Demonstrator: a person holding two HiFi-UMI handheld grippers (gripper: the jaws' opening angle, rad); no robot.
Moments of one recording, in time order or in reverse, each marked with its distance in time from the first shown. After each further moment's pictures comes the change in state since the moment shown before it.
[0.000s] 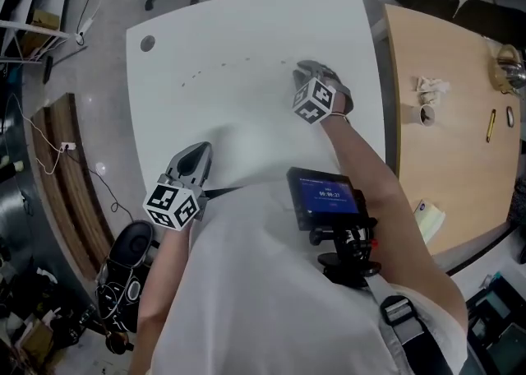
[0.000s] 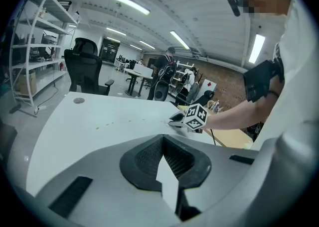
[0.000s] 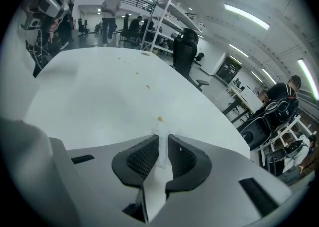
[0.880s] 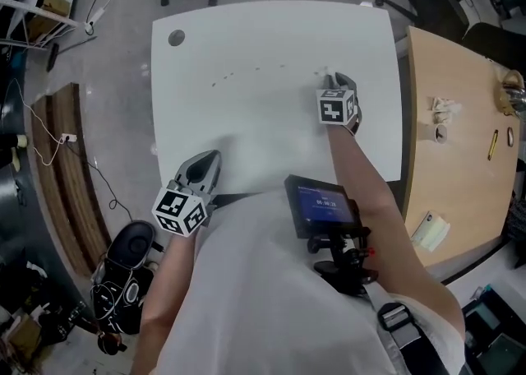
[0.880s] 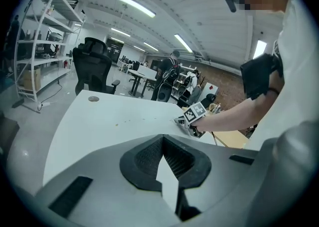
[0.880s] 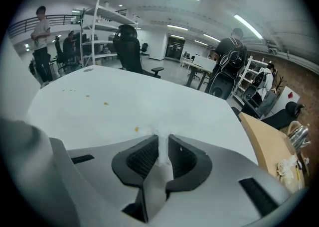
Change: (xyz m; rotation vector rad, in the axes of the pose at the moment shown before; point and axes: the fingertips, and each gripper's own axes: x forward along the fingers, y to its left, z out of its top) left arm -0.036 0.040 -0.013 -0.029 -0.023 0.005; right arm 0.001 -0.030 -0.023 0.630 0.085 -0.281
